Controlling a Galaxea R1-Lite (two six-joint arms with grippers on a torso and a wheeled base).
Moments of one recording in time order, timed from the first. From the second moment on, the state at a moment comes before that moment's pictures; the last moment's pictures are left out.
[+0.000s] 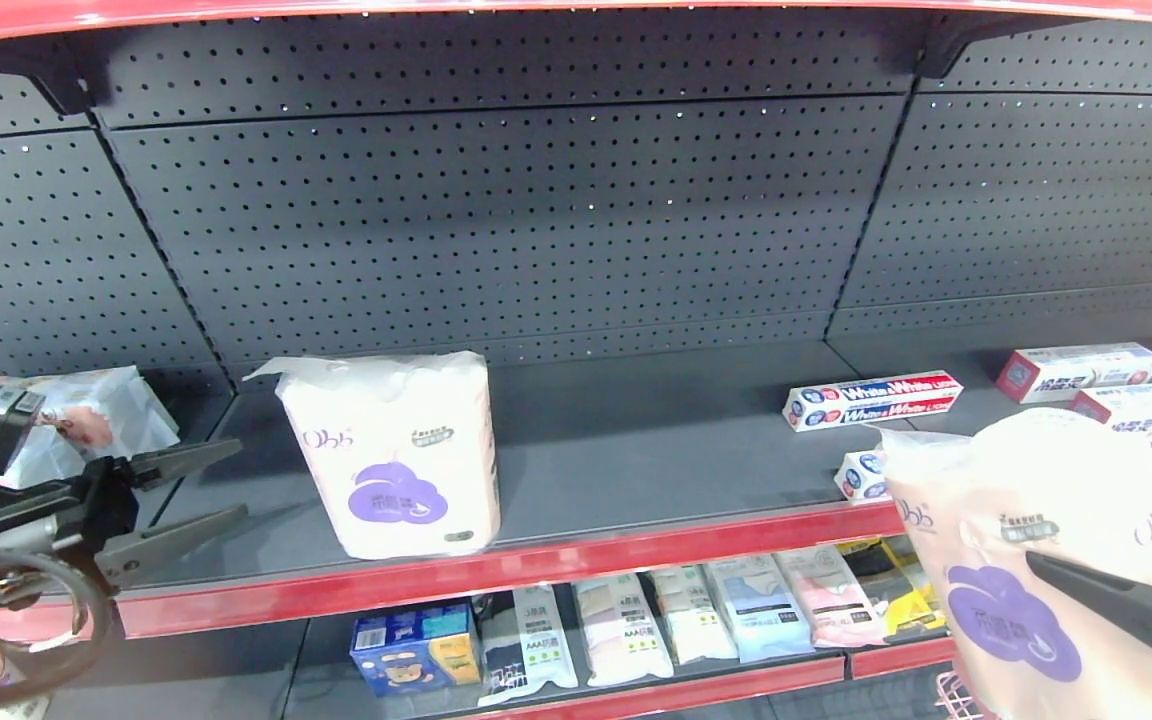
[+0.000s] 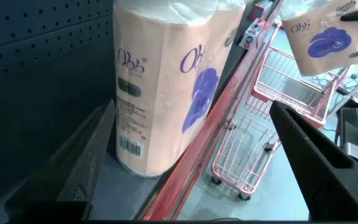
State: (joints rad) left arm 0.41 1.83 -0.22 -1.57 -1.37 -0.10; right arm 0.03 0.98 -0.46 -0.07 0.26 -0.34
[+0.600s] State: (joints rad) left arm 0.48 1.62 -0.05 -1.57 -1.38 -0.11; right arm 0.04 1.03 -0.51 -0.07 0.26 -0.34
